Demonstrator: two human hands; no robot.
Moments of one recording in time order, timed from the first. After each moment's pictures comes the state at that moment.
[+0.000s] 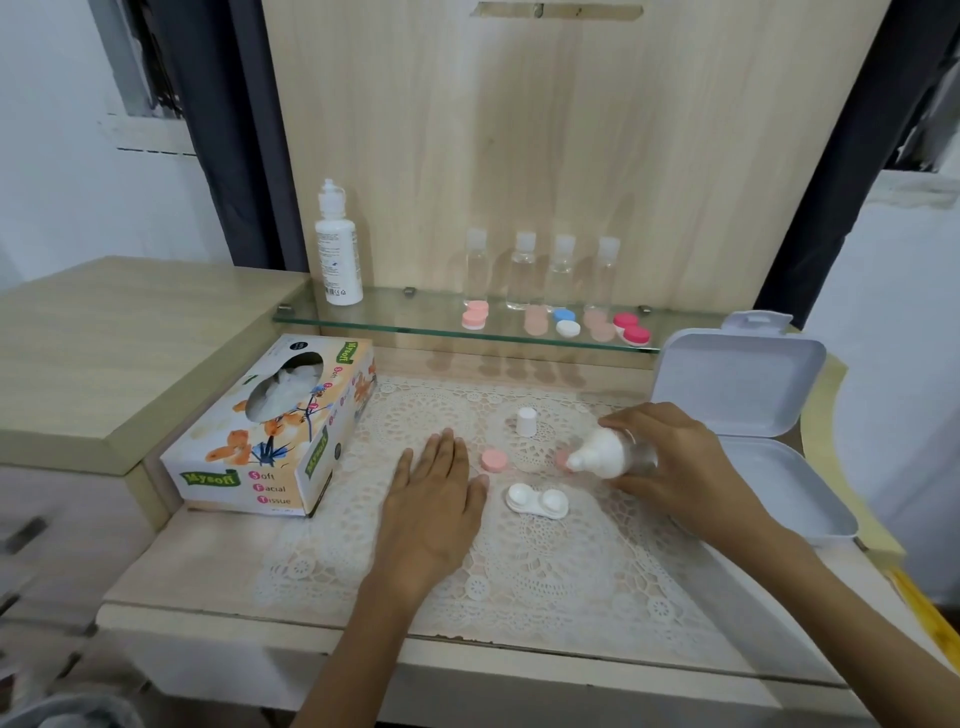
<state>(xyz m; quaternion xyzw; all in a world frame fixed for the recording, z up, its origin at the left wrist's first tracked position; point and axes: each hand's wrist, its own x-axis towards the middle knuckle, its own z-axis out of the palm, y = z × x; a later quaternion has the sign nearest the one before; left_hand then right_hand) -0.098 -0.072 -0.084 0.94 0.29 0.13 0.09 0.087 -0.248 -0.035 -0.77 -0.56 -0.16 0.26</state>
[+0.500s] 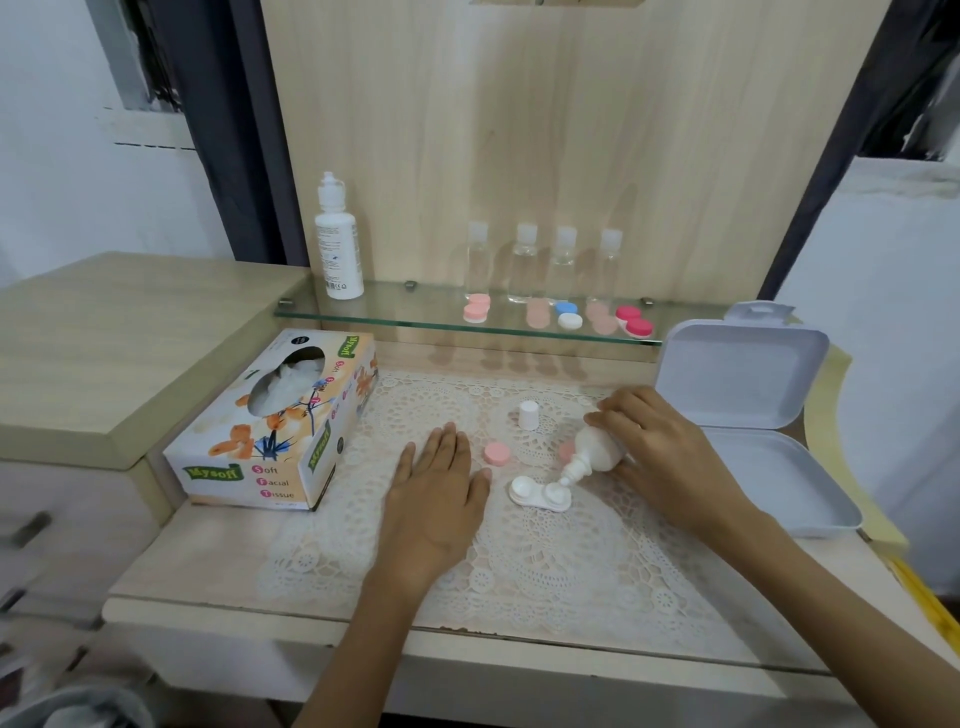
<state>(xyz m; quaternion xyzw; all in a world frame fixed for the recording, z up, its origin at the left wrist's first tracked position) -0.098 -0.072 -0.084 0.94 0.29 0.13 0.10 0.089 -0.234 -0.044 -0.72 -0.61 -0.28 0.15</state>
